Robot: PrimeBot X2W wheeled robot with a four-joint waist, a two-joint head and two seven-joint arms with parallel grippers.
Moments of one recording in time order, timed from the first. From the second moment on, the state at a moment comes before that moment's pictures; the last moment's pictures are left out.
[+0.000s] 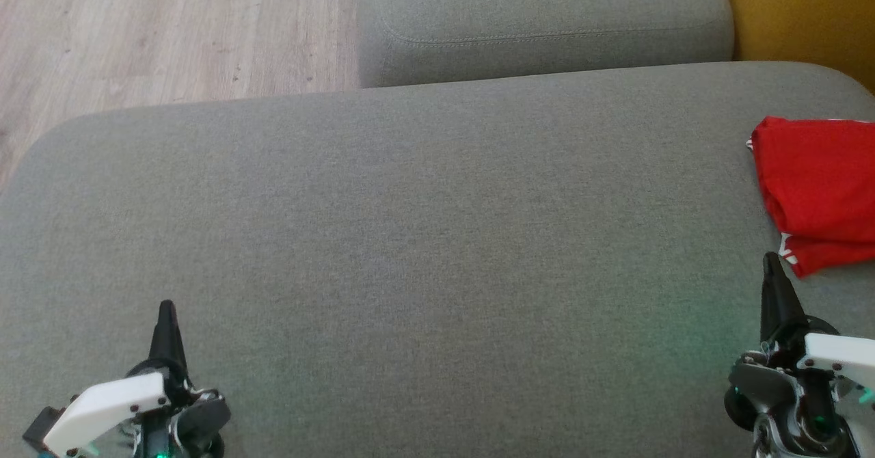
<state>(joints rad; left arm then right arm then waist) -0.06 0.06 0.06 0.27 -1.63 -0.12 0.10 -0.06 -0.06 -0.12 0.28 1.62 0.12 0.10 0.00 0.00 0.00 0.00</state>
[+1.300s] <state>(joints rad) -0.06 0.05 0.07 0.27 -1.63 -0.12 0.10 -0.06 -0.05 -0.13 0.28 1.62 0.12 0.10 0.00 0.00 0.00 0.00</state>
